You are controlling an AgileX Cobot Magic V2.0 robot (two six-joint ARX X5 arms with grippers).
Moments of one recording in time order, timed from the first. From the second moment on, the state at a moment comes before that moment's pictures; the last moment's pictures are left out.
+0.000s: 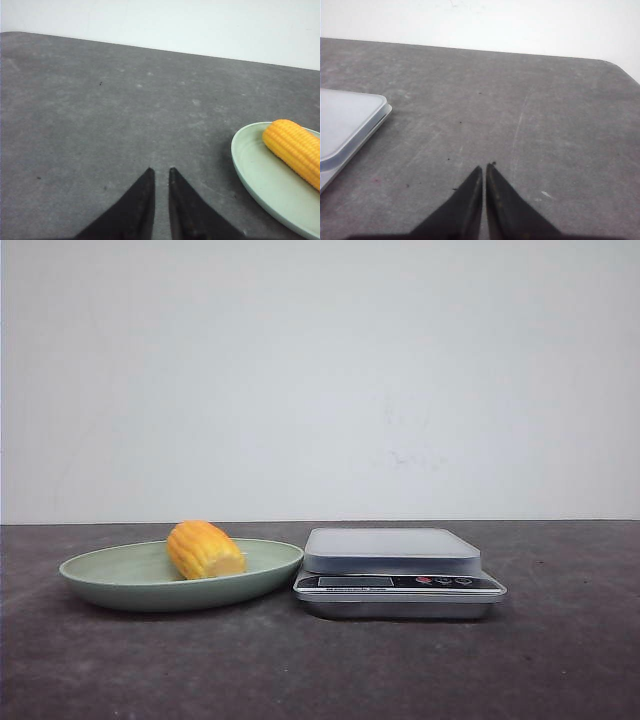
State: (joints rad) left arm 0.01 0.00 0.03 -0.18 0.01 -0.11; right arm -0.06 0.01 0.02 -0.17 -0.16 -0.03
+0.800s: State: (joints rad) left arm 0.01 0.00 0.03 -0.18 0.01 -0.12; right arm -0.06 0.01 0.02 -0.15 -0.11 -0.03
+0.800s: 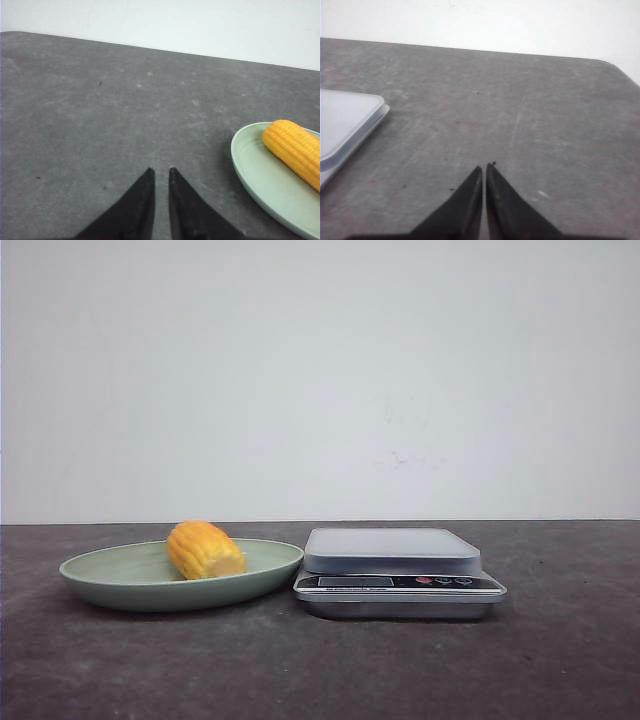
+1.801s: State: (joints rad) left arm 0.01 0.38 0.63 -0.29 0.19 -0.42; right arm -0.06 0.18 0.57 -0.25 -0.16 0.32
